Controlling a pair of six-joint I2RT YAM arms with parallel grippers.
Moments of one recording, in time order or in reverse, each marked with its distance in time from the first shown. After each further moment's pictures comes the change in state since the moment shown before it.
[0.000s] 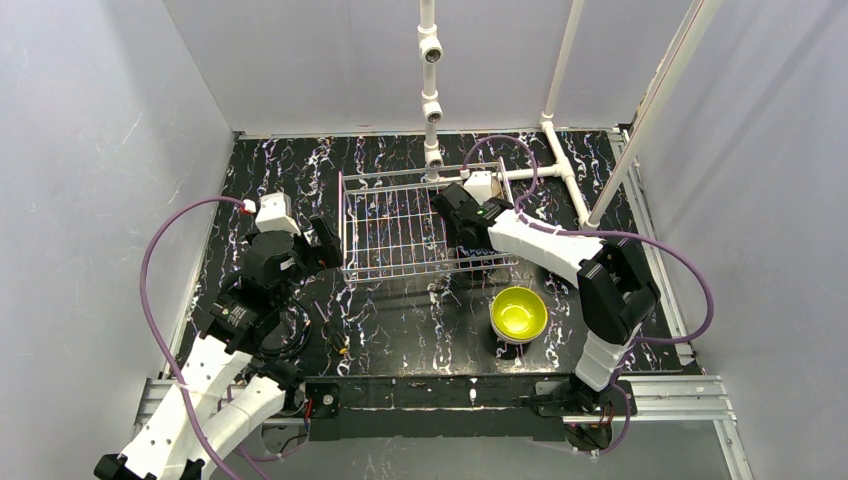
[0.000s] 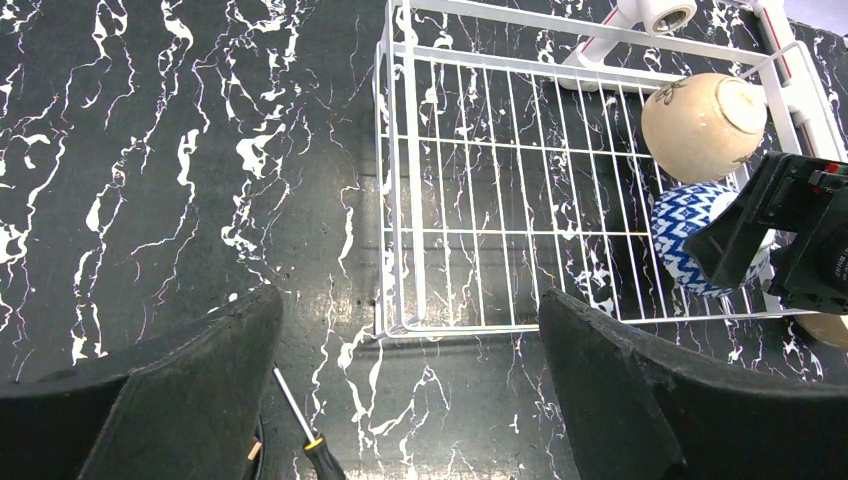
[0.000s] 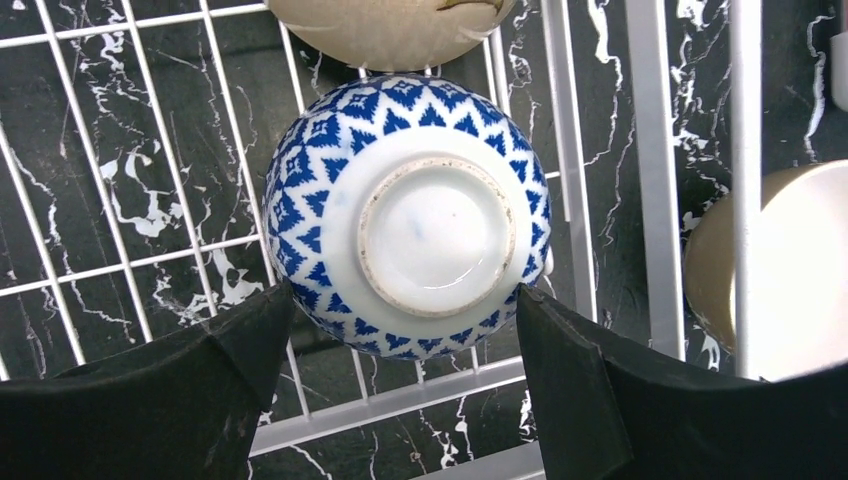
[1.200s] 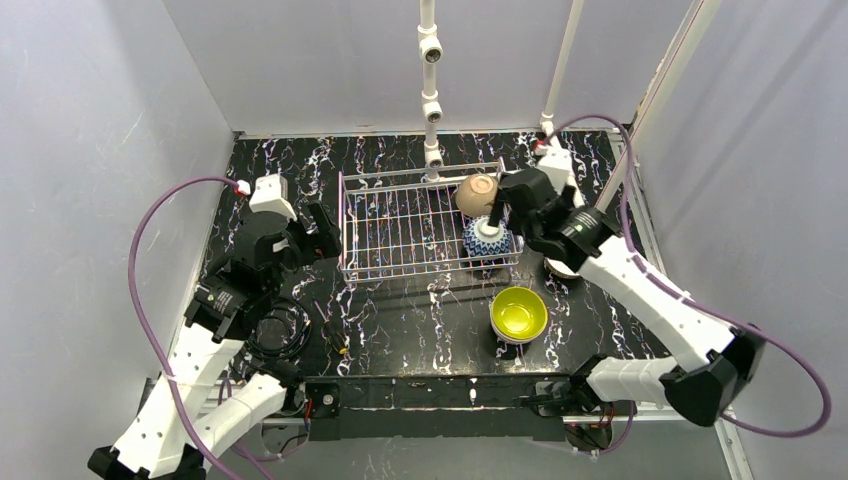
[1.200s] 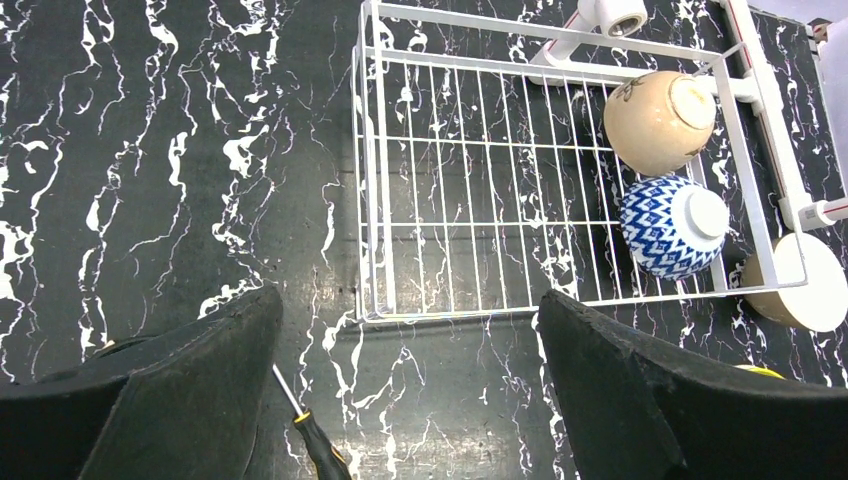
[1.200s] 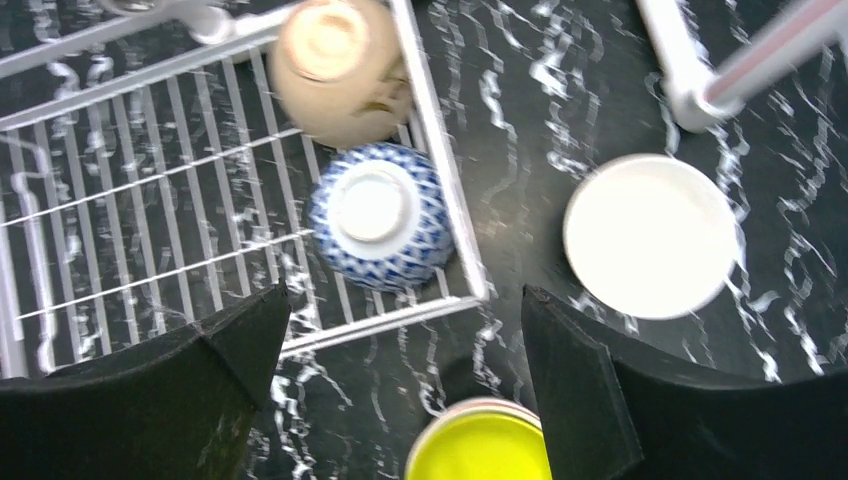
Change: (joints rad) left arm 0.000 0.089 0.204 -0.152 0.047 -0.020; right arm -0.048 -0.487 -0.014 -0.103 -0.003 0.010
